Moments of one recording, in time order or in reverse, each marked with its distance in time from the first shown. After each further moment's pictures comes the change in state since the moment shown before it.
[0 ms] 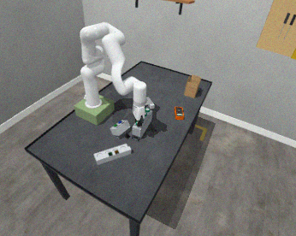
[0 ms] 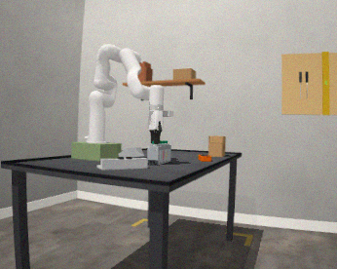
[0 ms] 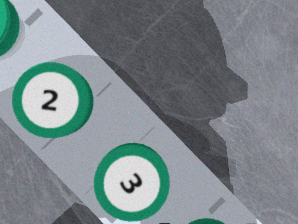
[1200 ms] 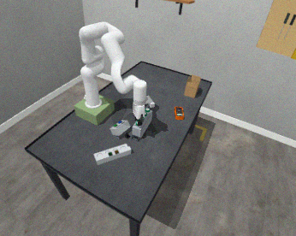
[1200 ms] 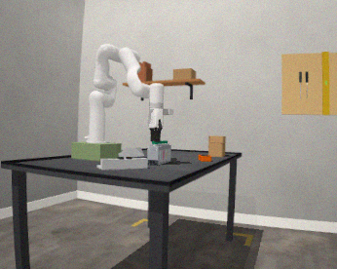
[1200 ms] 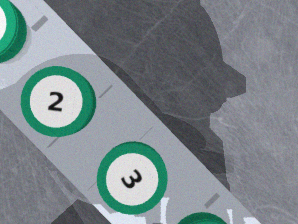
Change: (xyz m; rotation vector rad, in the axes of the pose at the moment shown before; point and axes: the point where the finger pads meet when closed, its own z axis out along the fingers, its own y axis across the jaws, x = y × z) arm 0.000 0.000 -0.010 0.000 0.000 0.000
